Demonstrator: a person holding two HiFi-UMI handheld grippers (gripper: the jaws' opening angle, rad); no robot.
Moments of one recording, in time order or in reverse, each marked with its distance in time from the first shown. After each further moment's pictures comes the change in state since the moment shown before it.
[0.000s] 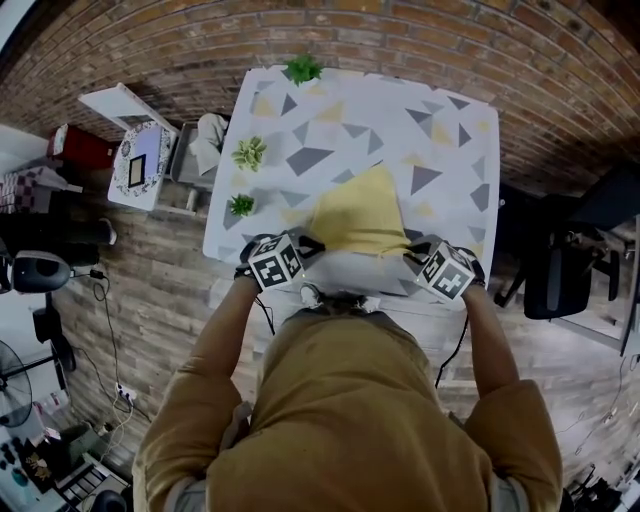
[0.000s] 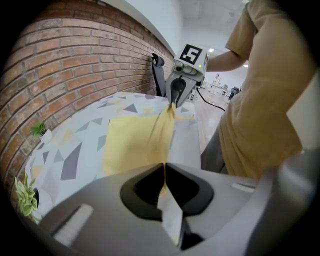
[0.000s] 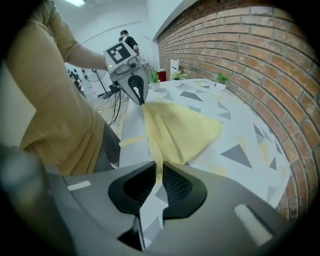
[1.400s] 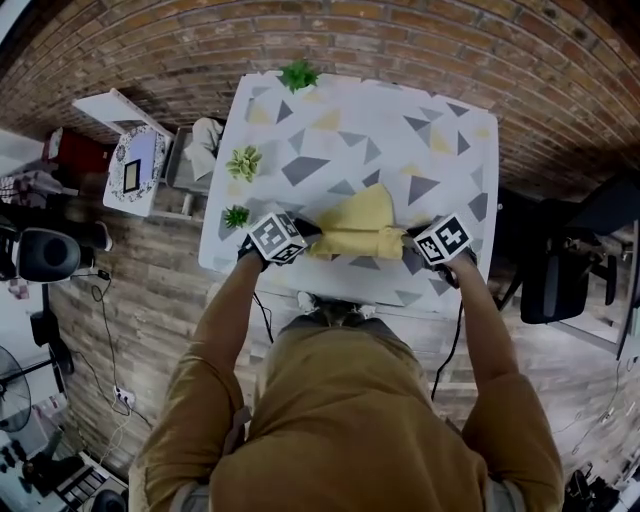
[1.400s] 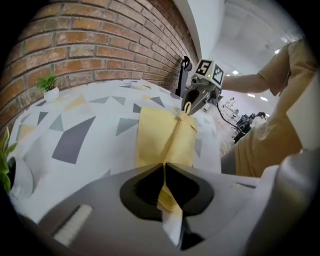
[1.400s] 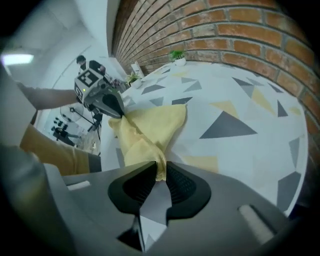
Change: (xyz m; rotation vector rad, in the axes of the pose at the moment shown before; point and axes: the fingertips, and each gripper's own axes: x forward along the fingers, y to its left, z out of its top) left arm 0.025 0.076 -0.012 -0.315 -0.009 -0.052; right arm 0.031 -0.081 0.003 0.478 -0.014 0.091
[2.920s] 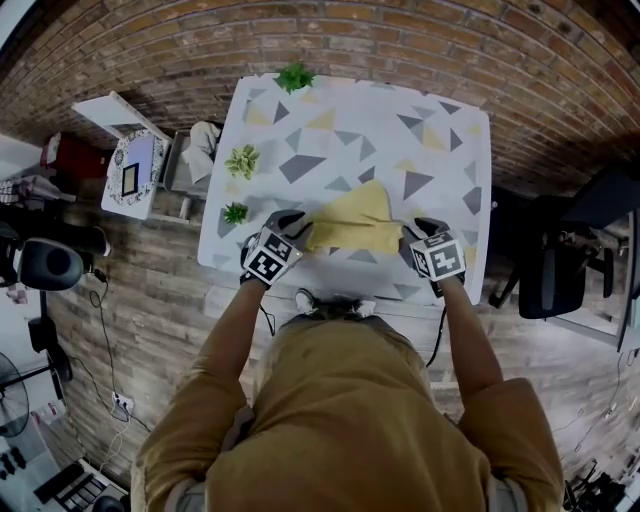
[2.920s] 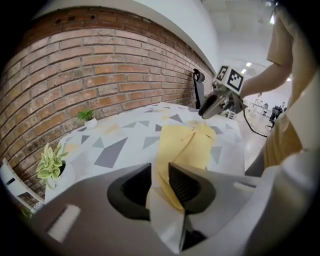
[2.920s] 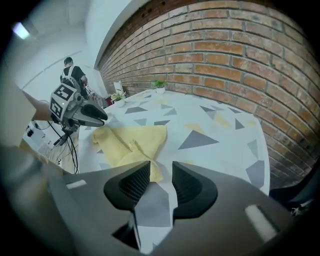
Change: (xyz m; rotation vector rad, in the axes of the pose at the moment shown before) left arm -0.036 0.009 0.011 0.032 -0.236 0.386; right arm -0.037 -0.006 0.009 0.049 -0.290 -0.347
